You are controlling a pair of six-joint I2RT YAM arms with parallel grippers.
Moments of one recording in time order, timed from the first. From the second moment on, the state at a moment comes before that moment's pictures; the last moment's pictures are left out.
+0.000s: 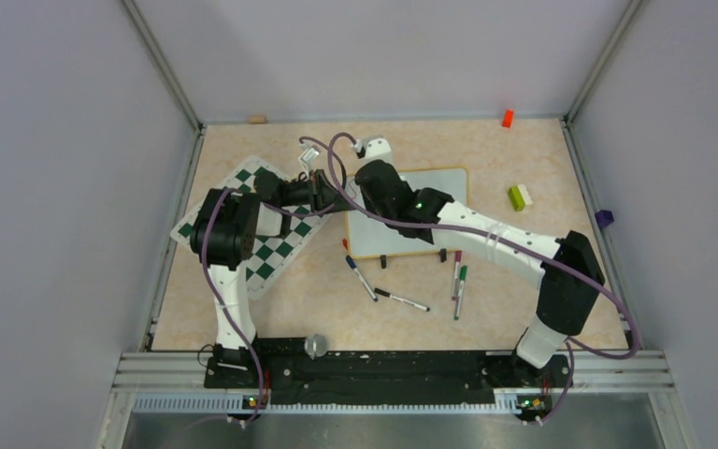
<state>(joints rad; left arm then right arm) -0.15 2.13 0.97 1.49 1.36 -1.07 0.93 1.67 1.43 -0.38 0.51 0.29</state>
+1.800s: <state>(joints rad) -0.15 2.13 0.97 1.49 1.36 -1.07 0.91 1.66 1.41 -0.38 0.44 0.32</state>
